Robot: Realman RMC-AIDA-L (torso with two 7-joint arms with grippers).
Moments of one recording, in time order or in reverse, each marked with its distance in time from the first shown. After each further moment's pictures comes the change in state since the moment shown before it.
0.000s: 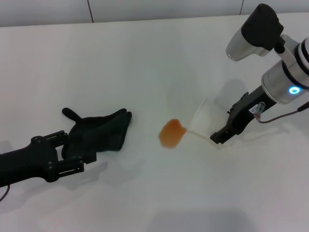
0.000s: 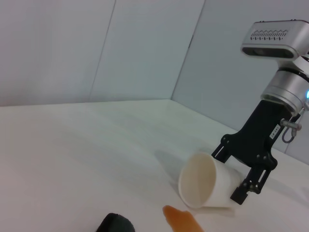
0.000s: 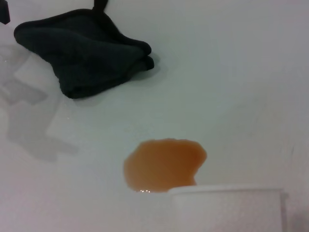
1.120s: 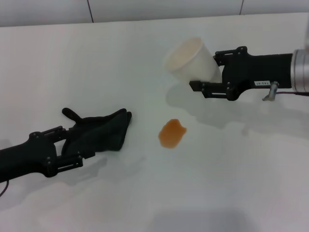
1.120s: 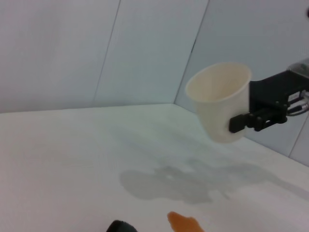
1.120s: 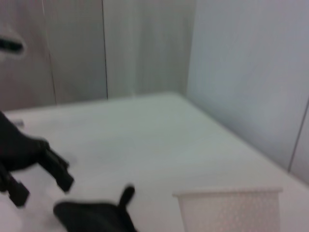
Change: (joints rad) left arm -0.004 0.002 -0.002 0.001 -0.017 -0.005 0.000; right arm -0.351 -0.006 0.075 -0.157 0.663 0.244 -0.730
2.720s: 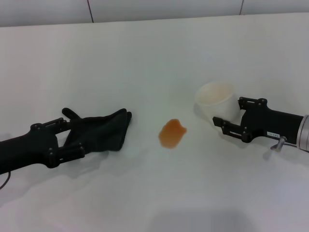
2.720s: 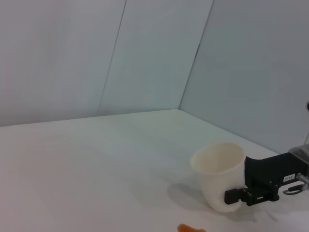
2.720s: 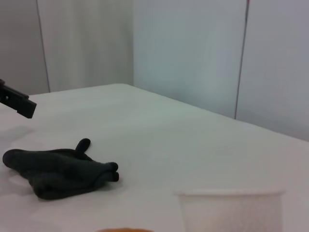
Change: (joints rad) left arm -0.025 0.000 -0.002 0.001 -0.010 -0.022 -0.003; right arm 0.003 0.006 -0.001 0.708 0.479 0.107 -0.711
